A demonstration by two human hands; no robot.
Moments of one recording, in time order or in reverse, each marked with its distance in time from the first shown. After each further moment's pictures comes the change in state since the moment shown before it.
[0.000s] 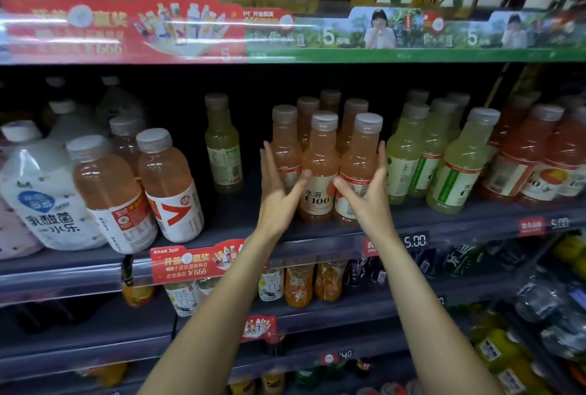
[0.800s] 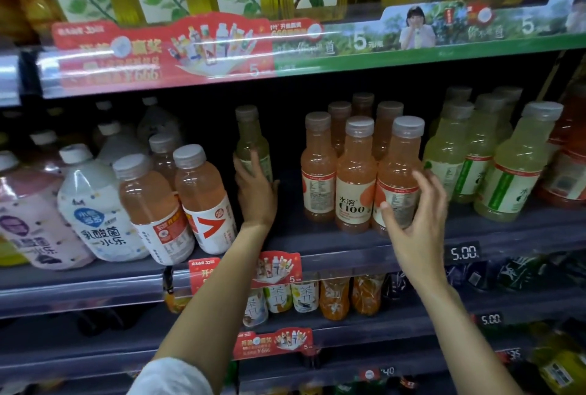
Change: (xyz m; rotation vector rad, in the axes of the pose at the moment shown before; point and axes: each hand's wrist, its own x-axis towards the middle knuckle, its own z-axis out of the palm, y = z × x) left_hand 0.055 -0.048 -0.071 0.918 0.252 -0.019; right_hand -0.031 0.004 0.002 -0.365 0.269 -0.214
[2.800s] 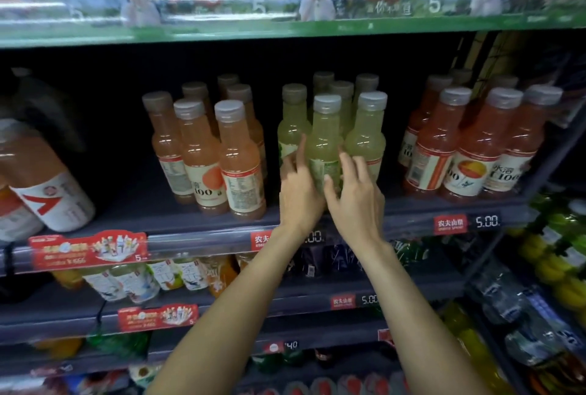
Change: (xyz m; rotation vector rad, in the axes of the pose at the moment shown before) left_hand -0.123 0.291 0.086 -0.386 -0.106 0.127; right_hand 0.079 0.113 -0.118 -0.307 -0.129 -0.235
